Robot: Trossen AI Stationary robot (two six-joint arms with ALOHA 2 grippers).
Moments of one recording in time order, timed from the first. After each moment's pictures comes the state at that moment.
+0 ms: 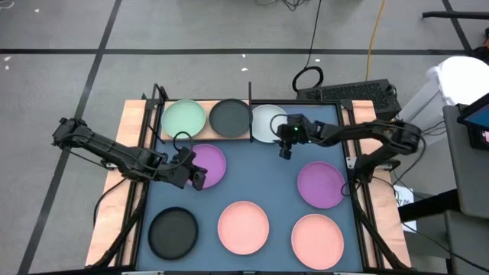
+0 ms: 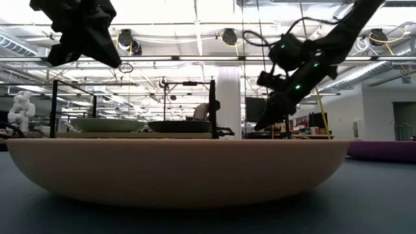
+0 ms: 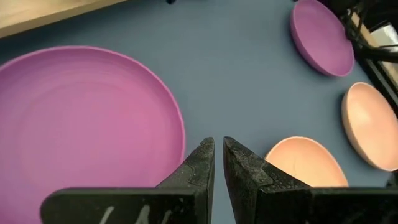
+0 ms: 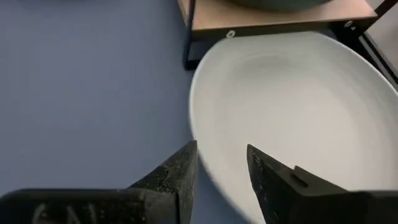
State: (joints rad) left arm -0.34 1.09 0.78 -0.56 -0.45 -1.18; right arm -0.44 1.49 0.60 0.16 -0.06 -0.23
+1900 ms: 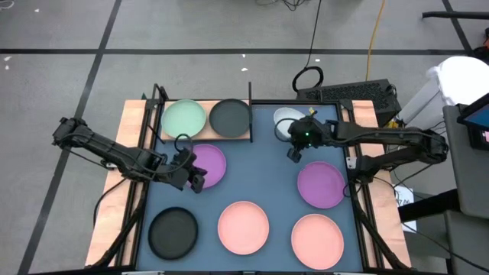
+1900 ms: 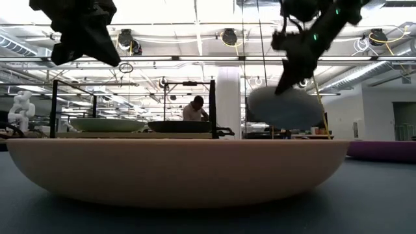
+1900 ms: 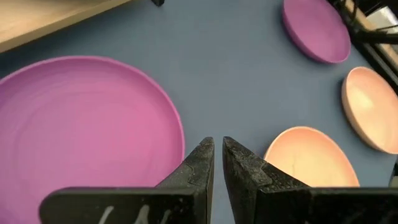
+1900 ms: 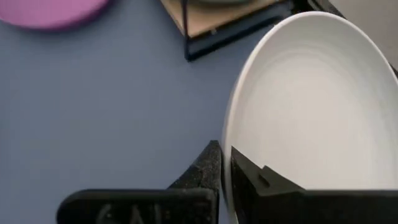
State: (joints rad) left arm -0.36 1.09 0.78 -0.56 -0.45 -1.09; right arm -0.25 1.17 0.80 -0.50 0.16 0.18
